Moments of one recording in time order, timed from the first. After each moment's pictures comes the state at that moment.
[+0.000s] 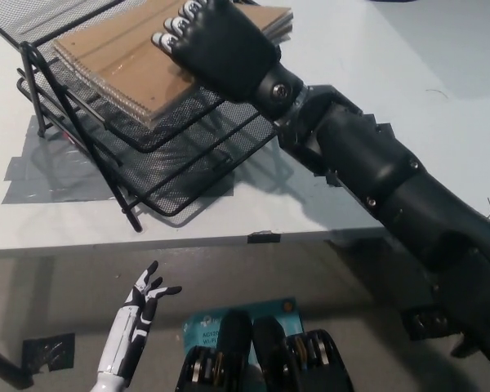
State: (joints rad) left_arm -0.03 0.10 -0.06 0.27 0.17 -0.42 0.01; right_arm -1.23 -0.09 0.69 0.95 -1.28 -0.26 -0.88
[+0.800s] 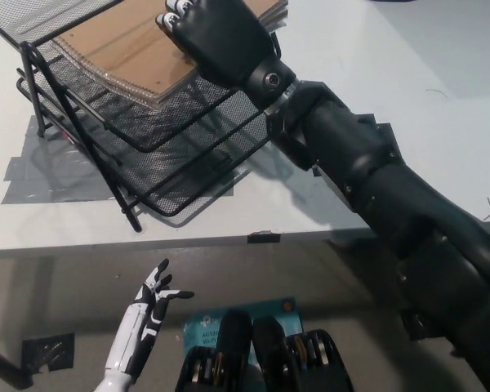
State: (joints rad) left_arm -0.03 0.11 -0.09 0.26 0.19 -0.42 0.01; right_arm -1.29 -0.01 0.65 1.20 -1.18 -0.25 -0.92
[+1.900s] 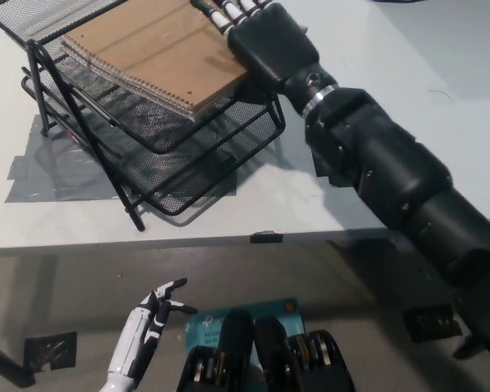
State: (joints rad) left_arm -0.03 0.11 -0.09 0.29 0.19 -0.40 0.02; right_arm -1.13 -0.17 0.60 0.77 -0.97 -0.11 -0.24
